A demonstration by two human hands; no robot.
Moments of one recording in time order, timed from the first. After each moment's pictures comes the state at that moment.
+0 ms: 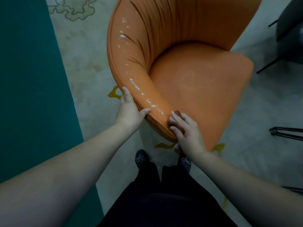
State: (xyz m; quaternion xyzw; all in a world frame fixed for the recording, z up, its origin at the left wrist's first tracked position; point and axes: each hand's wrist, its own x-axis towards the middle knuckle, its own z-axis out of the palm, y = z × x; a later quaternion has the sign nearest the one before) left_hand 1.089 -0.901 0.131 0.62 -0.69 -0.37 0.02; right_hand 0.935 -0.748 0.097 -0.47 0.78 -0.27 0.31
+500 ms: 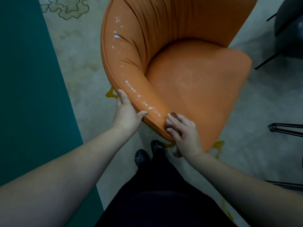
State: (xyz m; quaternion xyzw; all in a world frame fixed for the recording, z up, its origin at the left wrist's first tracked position) left_hand 1.083 -0.904 0.135 0.63 -0.68 -0.37 0.01; right_hand 0.938 -0.753 0.104 -0.47 0.78 -0.29 0.30
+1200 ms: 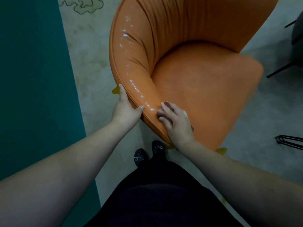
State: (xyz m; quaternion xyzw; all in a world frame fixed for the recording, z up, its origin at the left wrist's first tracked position) left_hand 1.084 -0.910 0.142 0.67 -0.64 -0.39 0.04; right_hand 0.933 -0.803 0.102 -0.53 0.75 -0.26 0.29
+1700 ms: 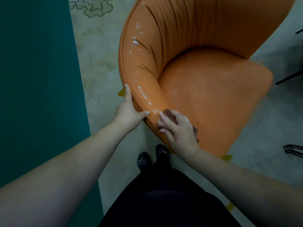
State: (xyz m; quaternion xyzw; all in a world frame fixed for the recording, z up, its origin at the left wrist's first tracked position) left_hand 1.096 -0.932 0.143 0.65 -0.64 -0.40 0.02; right_hand 0.939 -0.807 0.110 -0.63 0.70 -0.23 0.26
